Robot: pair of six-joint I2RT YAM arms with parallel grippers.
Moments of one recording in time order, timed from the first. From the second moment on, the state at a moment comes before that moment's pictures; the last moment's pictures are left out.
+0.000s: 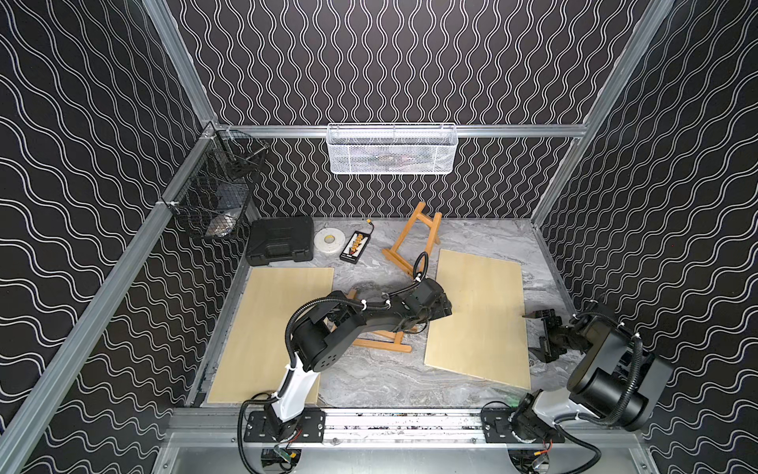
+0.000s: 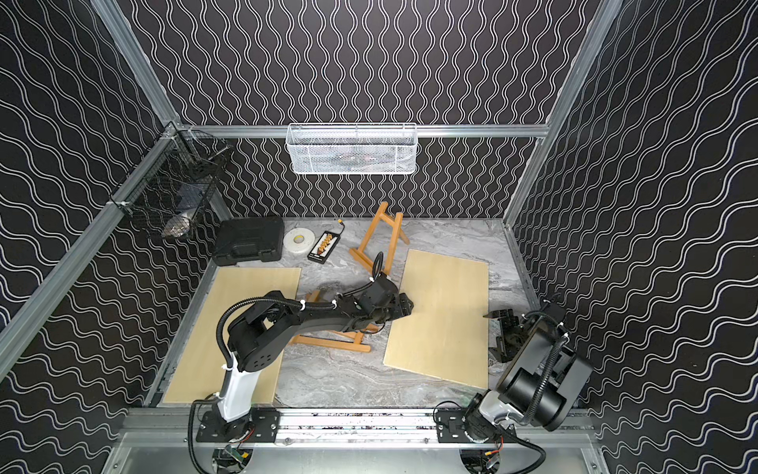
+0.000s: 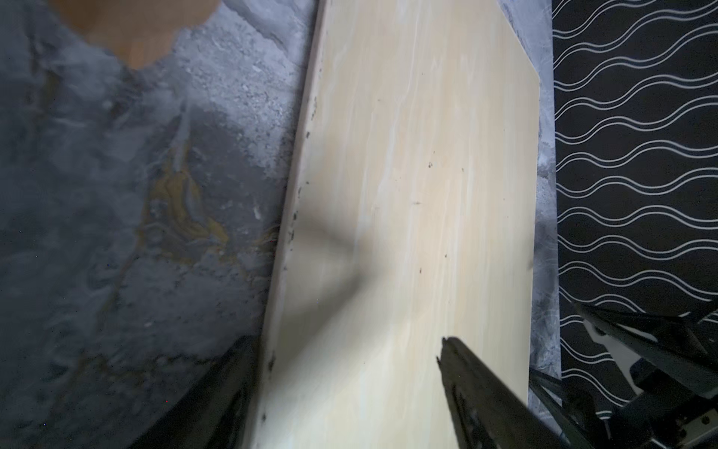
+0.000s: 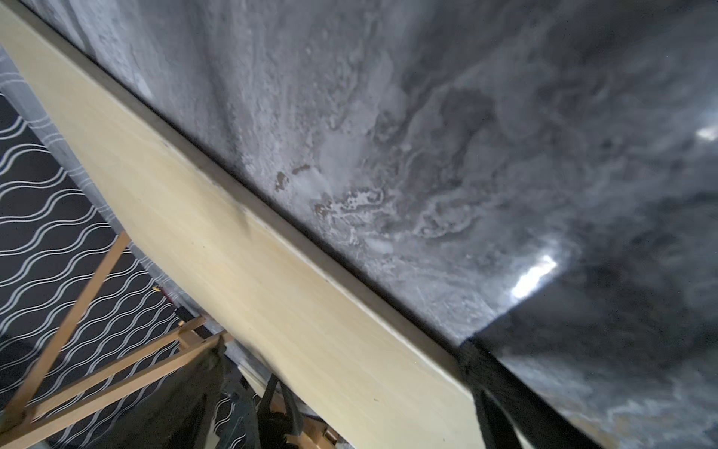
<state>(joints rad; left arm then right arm) -0.87 2.08 1.28 0.10 0.03 -1.10 -0.71 1.48 0.68 -0.64 -0.59 0.68</state>
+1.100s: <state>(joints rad) -0.94 2.01 1.29 0.31 0.42 -1.18 -0.79 1.46 0.62 -0.43 -0.67 0.65</state>
